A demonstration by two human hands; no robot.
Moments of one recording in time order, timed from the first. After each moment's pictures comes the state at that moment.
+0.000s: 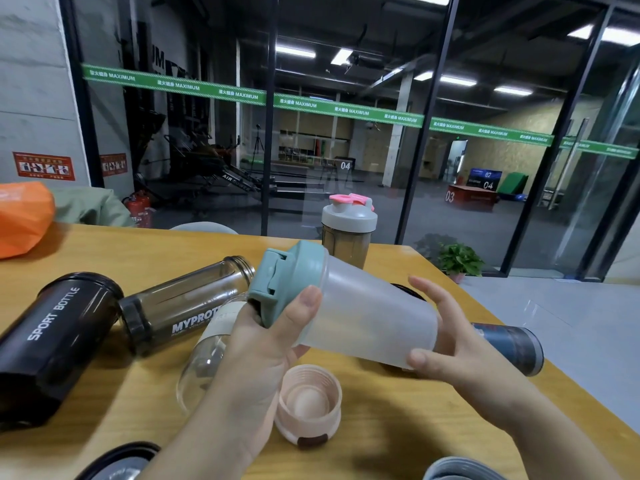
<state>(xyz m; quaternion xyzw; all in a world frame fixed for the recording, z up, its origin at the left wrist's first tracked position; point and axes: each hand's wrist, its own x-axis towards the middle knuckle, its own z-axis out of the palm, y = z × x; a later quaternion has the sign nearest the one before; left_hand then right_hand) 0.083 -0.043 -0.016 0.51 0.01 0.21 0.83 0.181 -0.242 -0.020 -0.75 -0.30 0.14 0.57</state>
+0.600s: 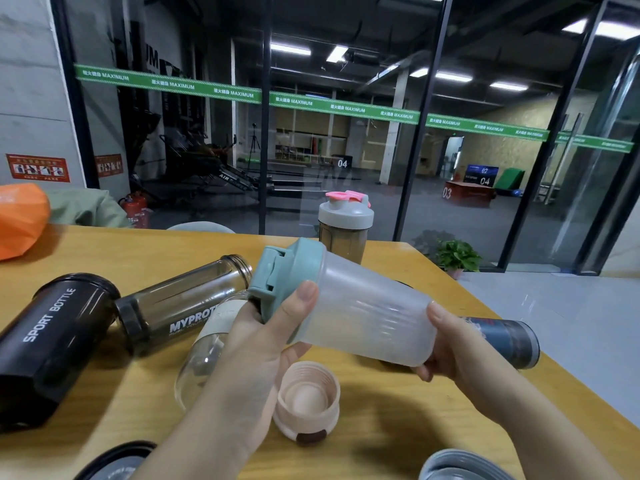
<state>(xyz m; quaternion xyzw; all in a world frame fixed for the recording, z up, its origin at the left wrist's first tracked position) 0.081 -0.041 -0.016 0.52 0.00 0.18 0.83 0.186 -0.236 -0.023 -0.73 -0.24 0.15 0.62</state>
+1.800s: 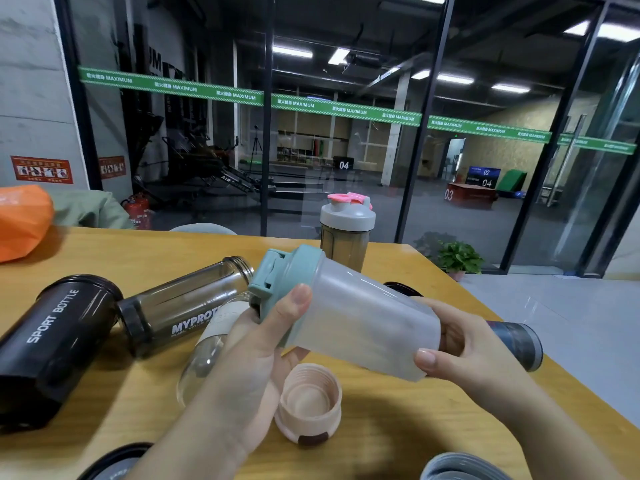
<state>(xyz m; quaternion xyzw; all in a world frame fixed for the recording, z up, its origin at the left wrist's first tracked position) 0.085 -0.033 -0.021 0.49 -0.02 0.15 0.86 0.176 -0.244 -0.016 -0.71 -0.39 0.07 0.58</state>
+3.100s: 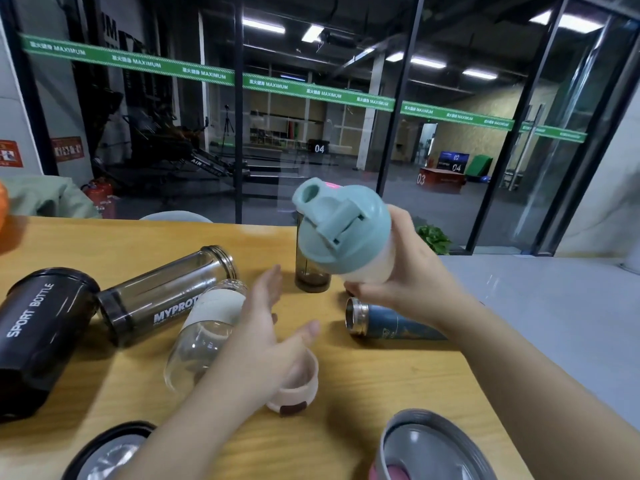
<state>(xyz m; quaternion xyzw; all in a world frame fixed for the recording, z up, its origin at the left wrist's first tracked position) 0.095 -0.040 -0.037 0.79 0.00 0.22 0.57 0.185 -0.218 0.034 -0.83 -0.38 -0.18 0.37</state>
